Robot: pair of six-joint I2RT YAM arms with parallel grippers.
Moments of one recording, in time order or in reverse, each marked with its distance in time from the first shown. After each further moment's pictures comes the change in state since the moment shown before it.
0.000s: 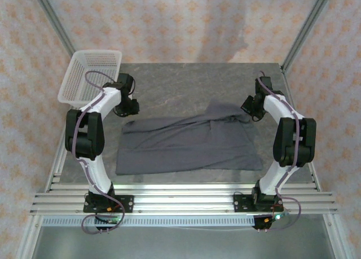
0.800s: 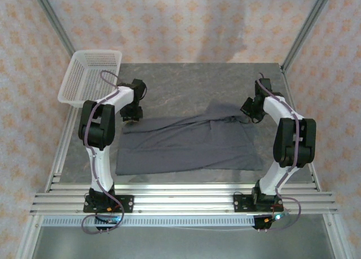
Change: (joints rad) left arm -0.072 0.193 0.111 -0.137 -0.279 -0.017; right arm 0.000 -0.010 -0.030 0.011 -0.011 -0.019
